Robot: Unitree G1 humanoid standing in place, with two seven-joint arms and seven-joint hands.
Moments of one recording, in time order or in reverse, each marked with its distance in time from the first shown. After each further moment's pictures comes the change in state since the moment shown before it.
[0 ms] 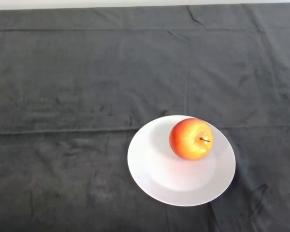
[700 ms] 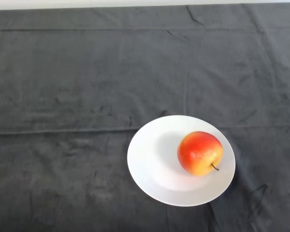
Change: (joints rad) left arm 0.000 -0.005 0.048 -0.010 -0.033 0.011 -0.073; right arm 0.000 0.000 0.000 0.000 0.000 0.000 0.000
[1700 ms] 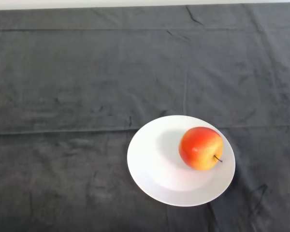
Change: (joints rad) left arm 0.000 -0.001 0.002 -0.028 0.055 0.027 -0.011; right arm 0.000 0.000 0.000 0.000 0.000 0.000 0.000
